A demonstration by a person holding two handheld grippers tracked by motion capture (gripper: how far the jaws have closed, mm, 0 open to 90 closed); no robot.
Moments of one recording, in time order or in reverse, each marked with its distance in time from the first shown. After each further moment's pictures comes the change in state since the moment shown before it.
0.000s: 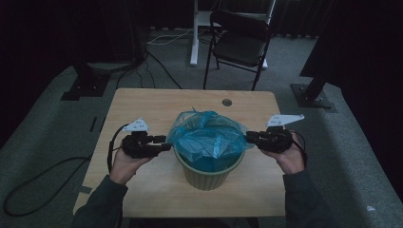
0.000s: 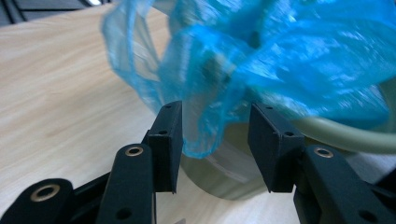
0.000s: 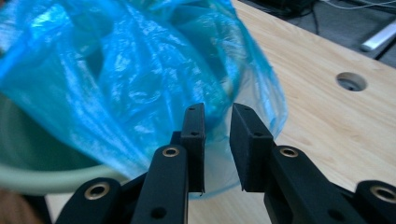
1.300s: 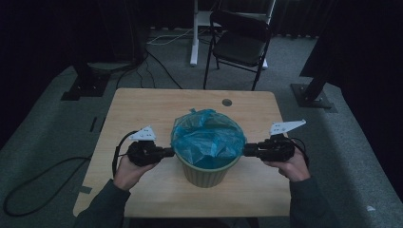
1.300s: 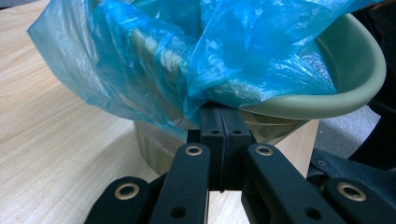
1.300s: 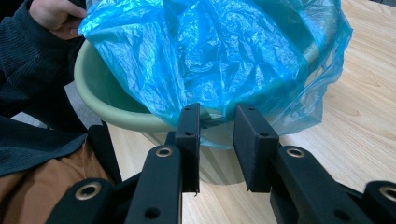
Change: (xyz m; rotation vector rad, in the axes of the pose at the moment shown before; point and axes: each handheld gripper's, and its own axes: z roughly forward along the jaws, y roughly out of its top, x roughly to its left) left arm -0.020 -0.006 0.009 0.034 -0.068 0.070; right arm 0.007 -0.016 -0.006 0.022 0.237 0.034
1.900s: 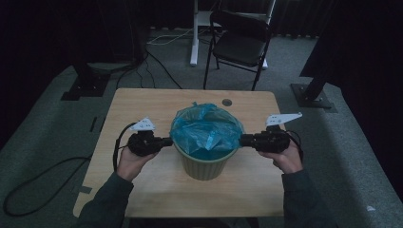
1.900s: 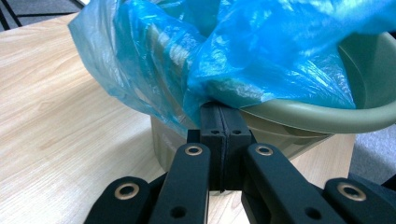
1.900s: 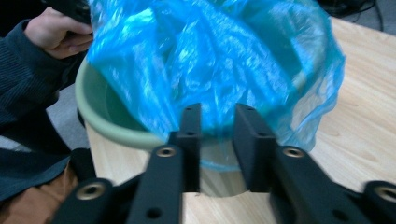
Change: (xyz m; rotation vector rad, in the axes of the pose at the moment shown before) left arm 0.026 0.008 0.004 -0.038 0.080 -0.042; right arm -0.011 0.019 0.010 -0.048 -0.048 0.011
